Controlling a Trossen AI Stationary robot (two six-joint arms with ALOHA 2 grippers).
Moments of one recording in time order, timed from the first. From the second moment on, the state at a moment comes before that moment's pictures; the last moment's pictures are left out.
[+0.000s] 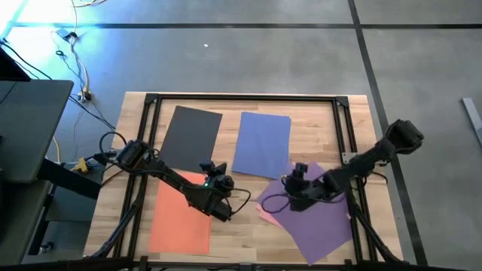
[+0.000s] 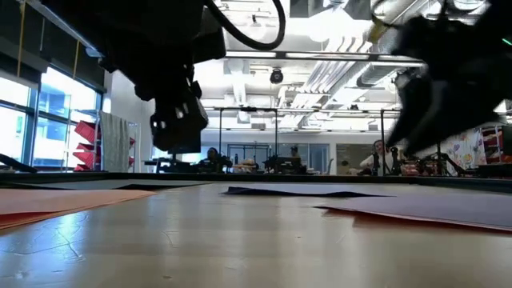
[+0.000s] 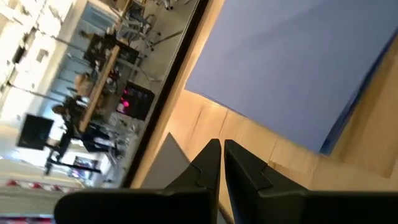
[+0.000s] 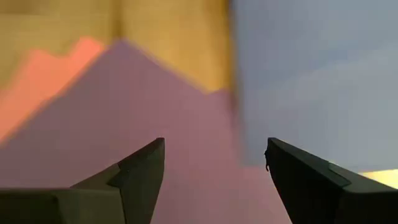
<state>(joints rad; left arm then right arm) -0.44 2.01 1.28 -0.90 -1.20 -0.70 0.57 1.46 0.61 -0.20 0.49 0.57</state>
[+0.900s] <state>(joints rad) 0.04 2.11 1.28 -0.14 -0.49 -0.08 0.83 1.63 0.53 0.20 0.36 0.88</state>
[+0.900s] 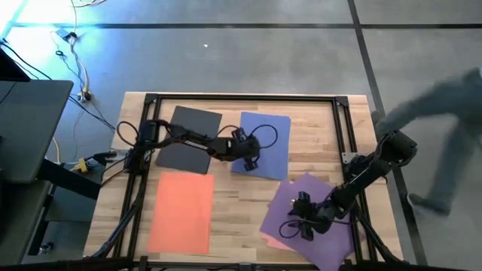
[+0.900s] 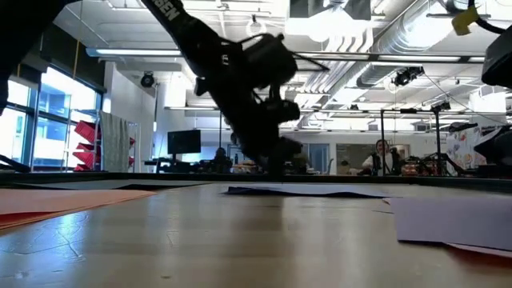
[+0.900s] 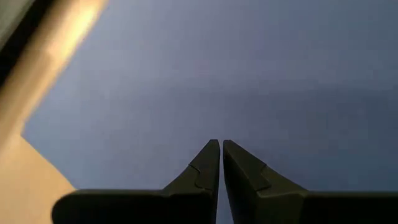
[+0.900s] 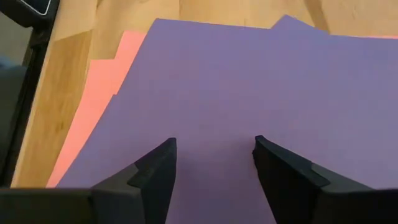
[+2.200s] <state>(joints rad) -0.06 1.93 1.07 -0.45 -0.63 -0.43 0.30 1.62 0.63 -0.37 0.54 0.97</state>
